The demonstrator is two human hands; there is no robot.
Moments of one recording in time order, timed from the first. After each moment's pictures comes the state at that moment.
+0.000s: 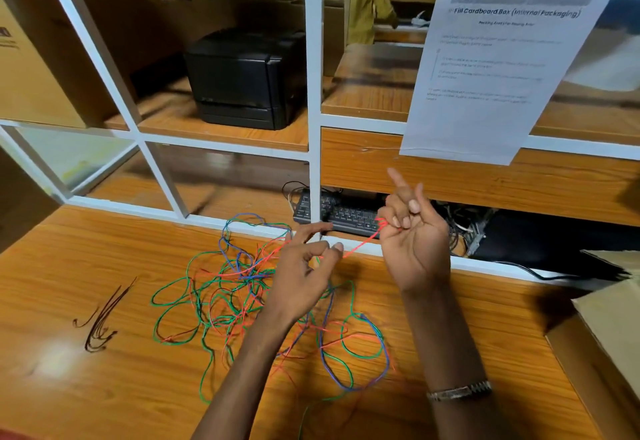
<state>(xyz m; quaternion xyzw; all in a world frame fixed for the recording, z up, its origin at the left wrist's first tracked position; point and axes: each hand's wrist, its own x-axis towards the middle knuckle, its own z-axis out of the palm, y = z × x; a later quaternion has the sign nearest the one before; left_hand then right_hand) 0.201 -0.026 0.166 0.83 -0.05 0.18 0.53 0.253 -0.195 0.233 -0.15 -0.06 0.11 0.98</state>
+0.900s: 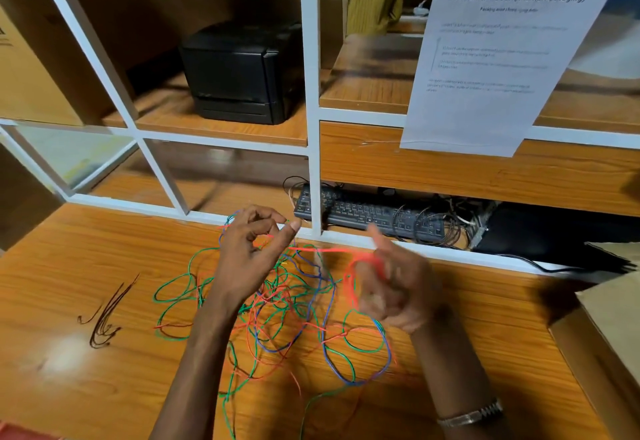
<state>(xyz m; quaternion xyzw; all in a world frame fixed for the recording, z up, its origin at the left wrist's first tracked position) 0.199 0.041 0.185 0.83 -0.04 0.26 0.50 0.216 -0.205 0.206 -0.26 -0.29 0.53 0.75</state>
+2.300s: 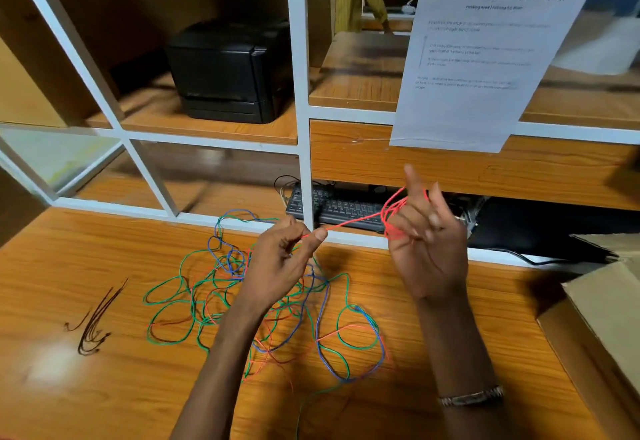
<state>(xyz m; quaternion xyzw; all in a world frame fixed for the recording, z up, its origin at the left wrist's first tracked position) 0.203 -0.003 0.177 0.84 -0.09 0.20 0.50 0.242 -0.232 0.220 -0.10 -0.15 0.21 0.96</state>
